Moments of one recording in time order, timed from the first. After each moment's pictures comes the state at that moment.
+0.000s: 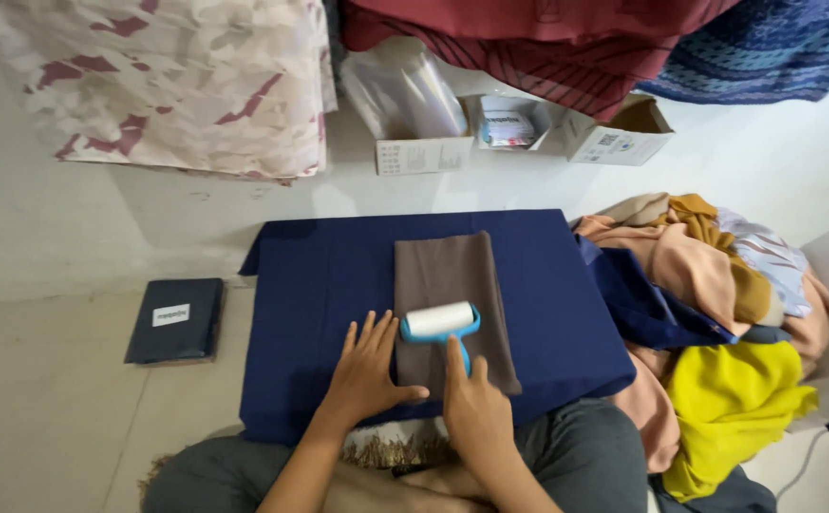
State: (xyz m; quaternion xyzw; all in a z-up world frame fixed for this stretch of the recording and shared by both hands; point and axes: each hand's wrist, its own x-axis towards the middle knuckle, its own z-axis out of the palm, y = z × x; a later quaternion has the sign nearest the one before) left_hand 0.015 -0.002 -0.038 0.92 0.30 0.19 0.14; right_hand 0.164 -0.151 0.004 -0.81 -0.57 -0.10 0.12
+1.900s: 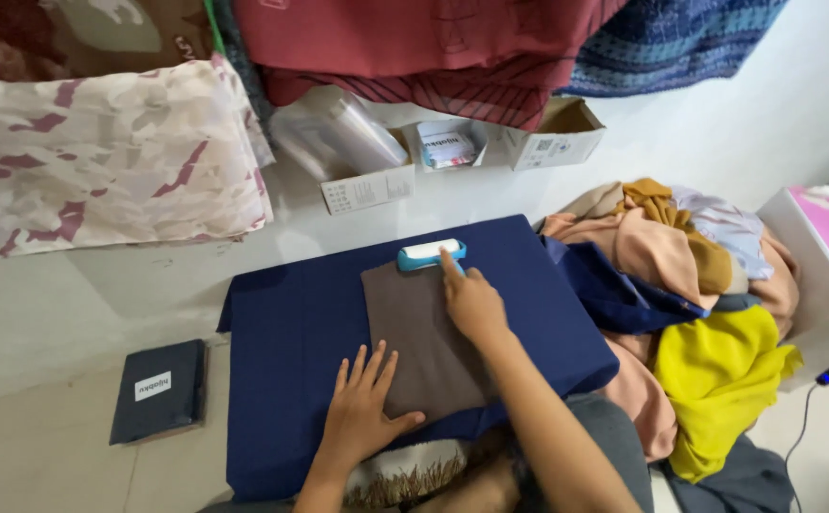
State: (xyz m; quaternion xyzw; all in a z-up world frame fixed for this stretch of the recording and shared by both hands) left_hand 0.025 -0.011 -0.031 0.94 0.25 0.24 0.05; right_hand 0.299 -0.015 0.033 -0.83 -0.51 0.03 0.23
